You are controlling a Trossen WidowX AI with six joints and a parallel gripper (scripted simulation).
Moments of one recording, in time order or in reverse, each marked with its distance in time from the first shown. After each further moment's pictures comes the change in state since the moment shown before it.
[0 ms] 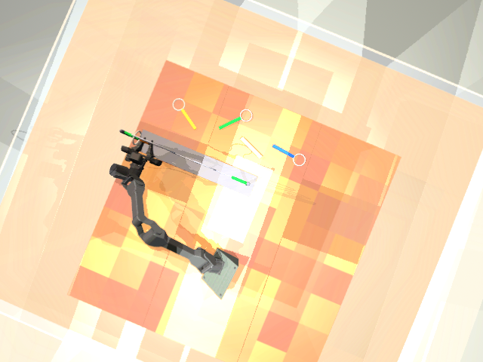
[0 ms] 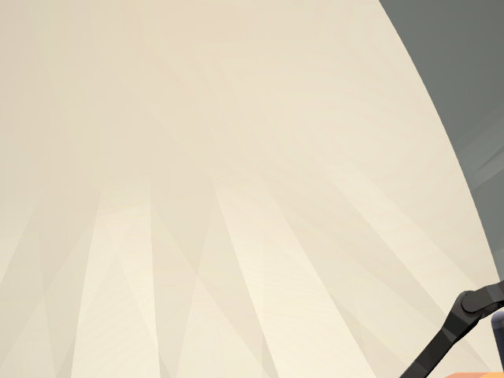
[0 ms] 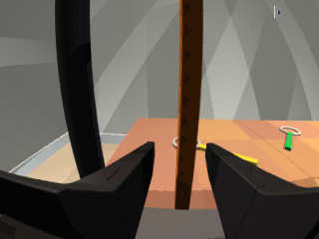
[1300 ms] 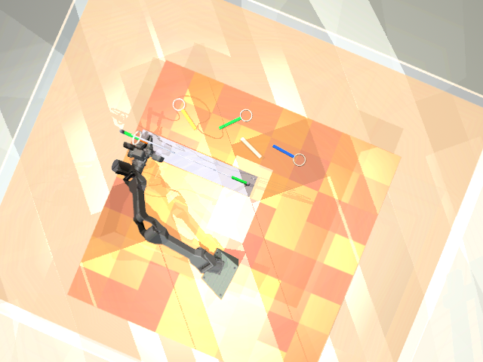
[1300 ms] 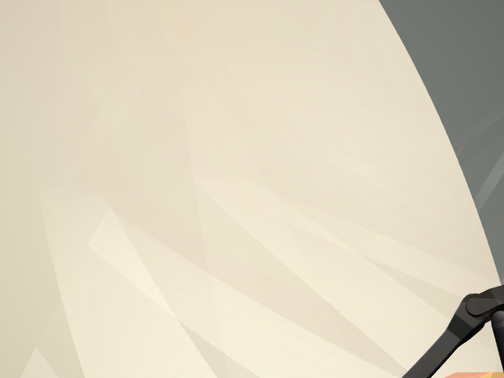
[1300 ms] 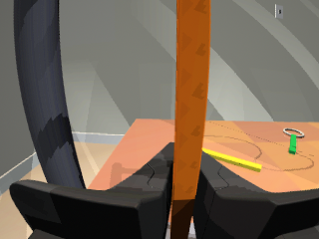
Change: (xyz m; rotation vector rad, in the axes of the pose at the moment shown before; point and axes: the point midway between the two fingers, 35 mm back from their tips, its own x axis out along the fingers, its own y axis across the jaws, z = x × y) arm 0.019 -0.002 -0.001 -0.003 0.001 -0.001
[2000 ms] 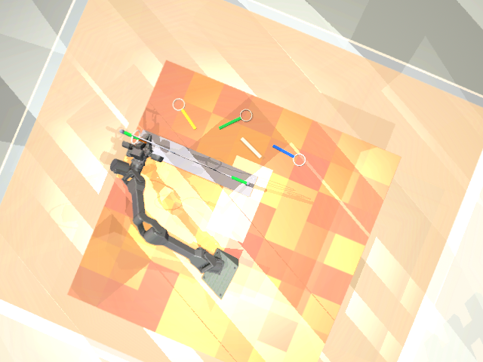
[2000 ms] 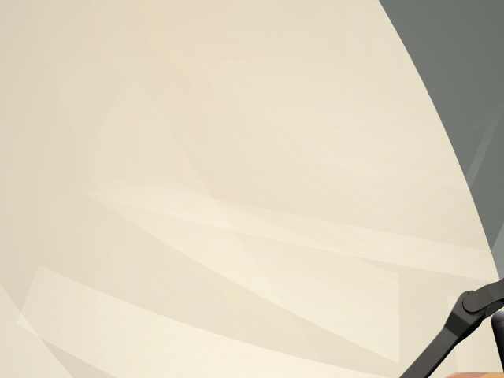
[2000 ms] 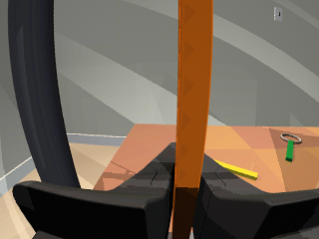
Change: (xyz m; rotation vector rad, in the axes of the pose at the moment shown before) arm 0.001 -0.002 0.016 -0.005 -0.002 -0.003
